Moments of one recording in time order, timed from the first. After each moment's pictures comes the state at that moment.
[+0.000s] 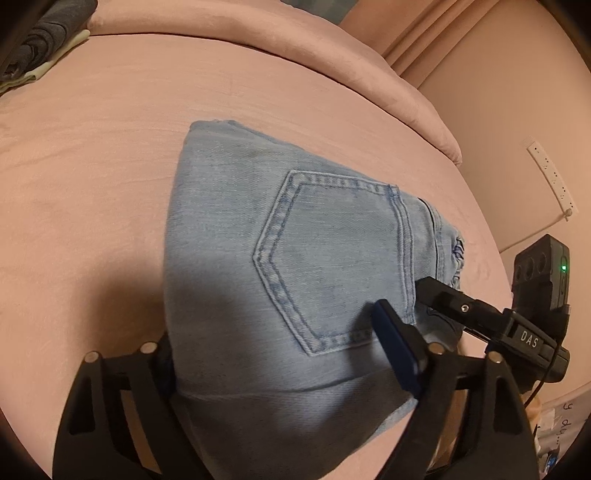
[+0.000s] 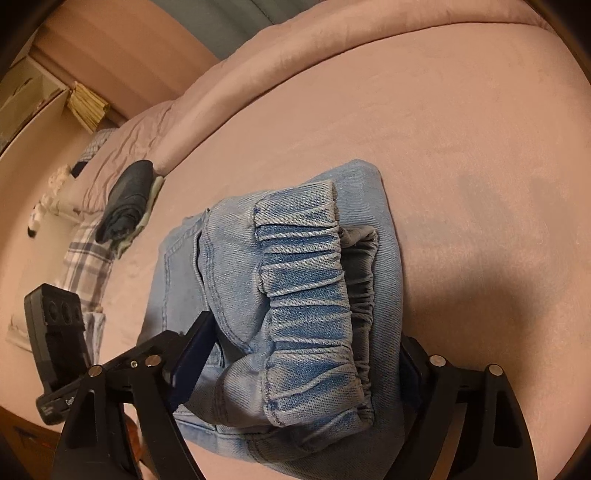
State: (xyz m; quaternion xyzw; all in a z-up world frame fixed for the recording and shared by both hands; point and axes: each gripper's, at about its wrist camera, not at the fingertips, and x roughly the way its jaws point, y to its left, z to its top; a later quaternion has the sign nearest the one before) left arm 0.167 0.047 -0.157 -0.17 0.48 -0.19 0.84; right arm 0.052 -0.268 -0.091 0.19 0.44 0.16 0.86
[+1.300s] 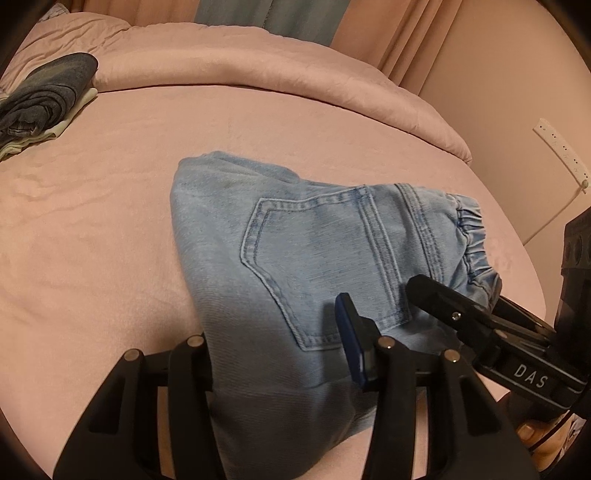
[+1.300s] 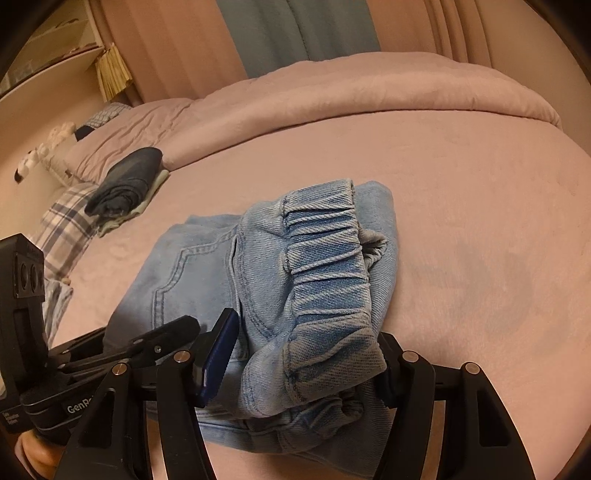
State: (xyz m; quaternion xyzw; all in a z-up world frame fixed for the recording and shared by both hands) left arm 0.142 0.032 -0.134 -0.10 0.43 -0.15 0.89; right arm 0.012 -0.228 -0.057 0.06 0.37 0.12 0.92
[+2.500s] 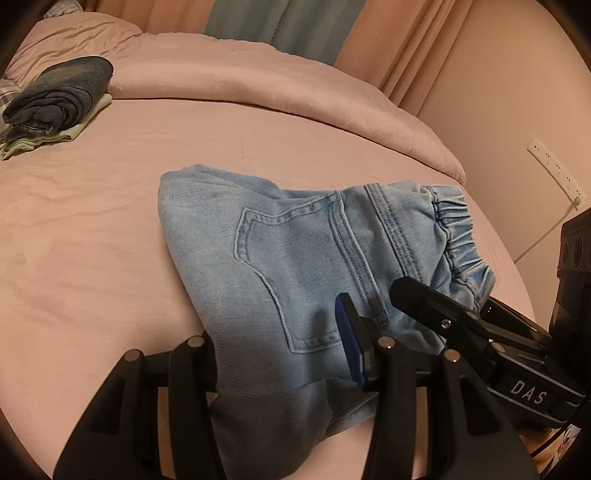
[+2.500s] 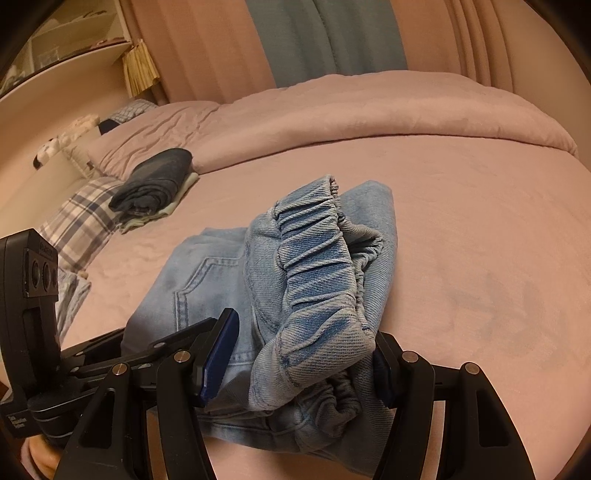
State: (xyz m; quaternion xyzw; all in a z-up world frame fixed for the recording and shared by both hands) left arm 0.123 0.049 -0.116 -0.12 0.40 -0.14 0.90; right arm 0.004 -0.194 -0.039 0.04 0.34 0.15 0.93
